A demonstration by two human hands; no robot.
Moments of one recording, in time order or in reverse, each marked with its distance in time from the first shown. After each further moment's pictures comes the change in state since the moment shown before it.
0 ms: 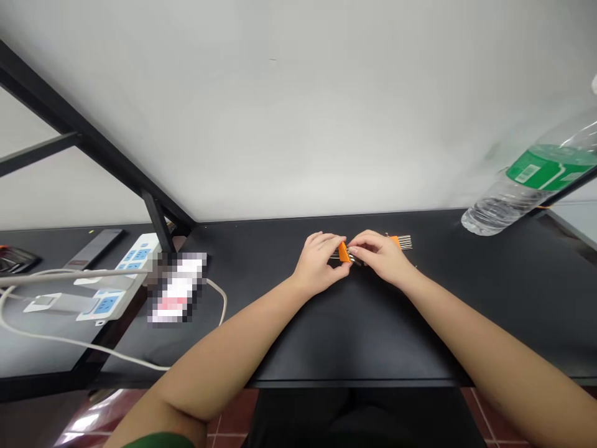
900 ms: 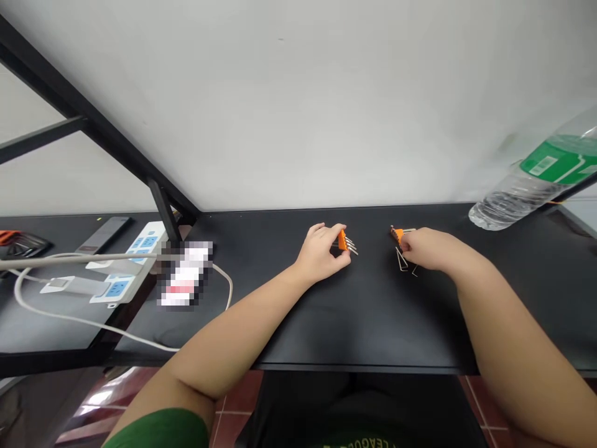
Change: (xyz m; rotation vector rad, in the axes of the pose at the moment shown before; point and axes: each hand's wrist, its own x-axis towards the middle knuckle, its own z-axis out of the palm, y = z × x) left_hand -0.002 -0.004 0.000 -0.015 -0.059 -0.096; right_hand -0.002 -0.009 -0.081 -1.174 -0.382 0.398
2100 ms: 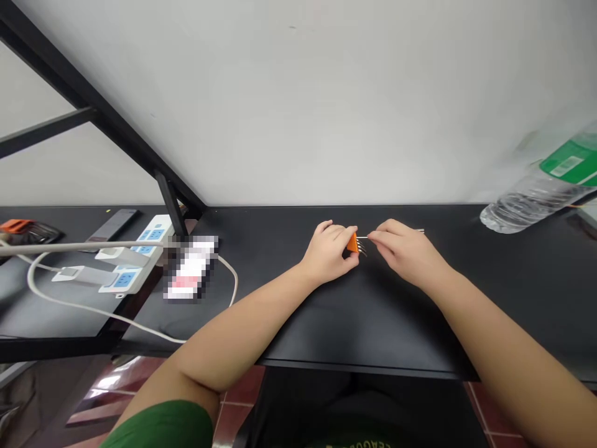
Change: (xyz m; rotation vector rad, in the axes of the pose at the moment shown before) left_hand -0.001 0.008 -0.002 0.127 -0.032 0.118; right_hand -0.015 -0.062 0.016 0.252 0.712 -0.565
